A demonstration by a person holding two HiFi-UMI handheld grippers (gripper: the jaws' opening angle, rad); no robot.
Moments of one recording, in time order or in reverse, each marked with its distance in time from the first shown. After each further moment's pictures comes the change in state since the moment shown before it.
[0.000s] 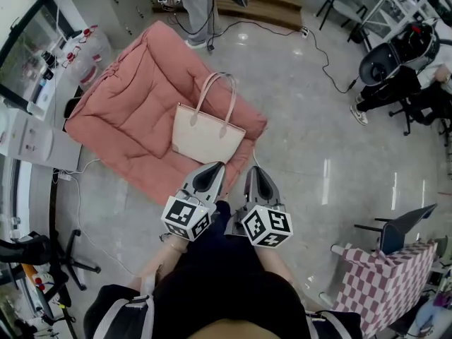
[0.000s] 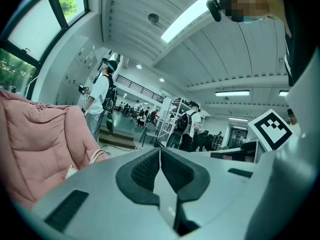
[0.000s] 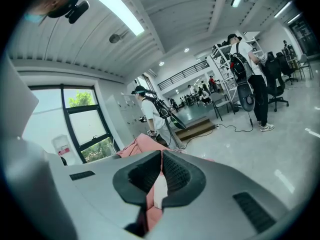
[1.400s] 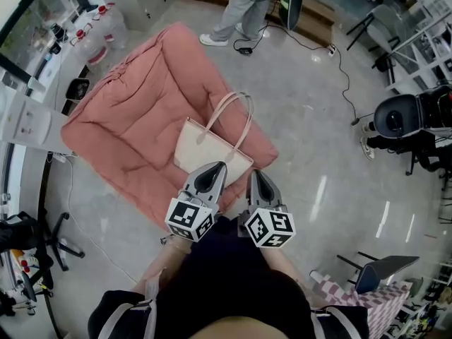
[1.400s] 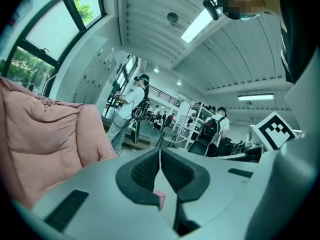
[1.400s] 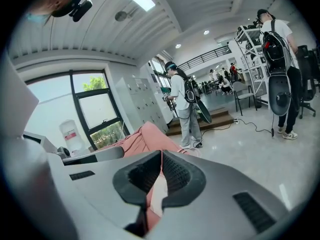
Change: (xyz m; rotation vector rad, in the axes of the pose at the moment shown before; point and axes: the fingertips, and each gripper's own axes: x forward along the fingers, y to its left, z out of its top) left arm 0.102 0.141 0.038 -0.092 -0.051 0.192; right arm 0.185 0.007 0.022 -0.125 0.190 0.156
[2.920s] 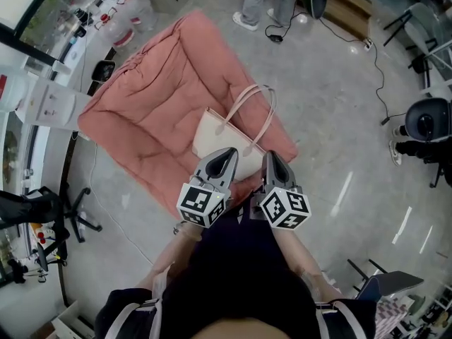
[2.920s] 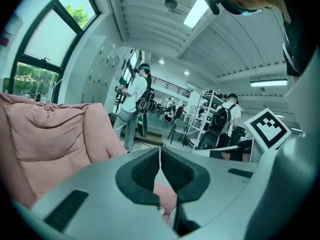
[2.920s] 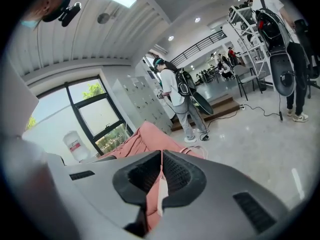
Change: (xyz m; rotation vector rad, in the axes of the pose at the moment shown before) left arm 0.052 0.021 -0.002 0.044 0.099 0.144; right arm 0.065 -0.042 0.020 0.129 0.063 0.088
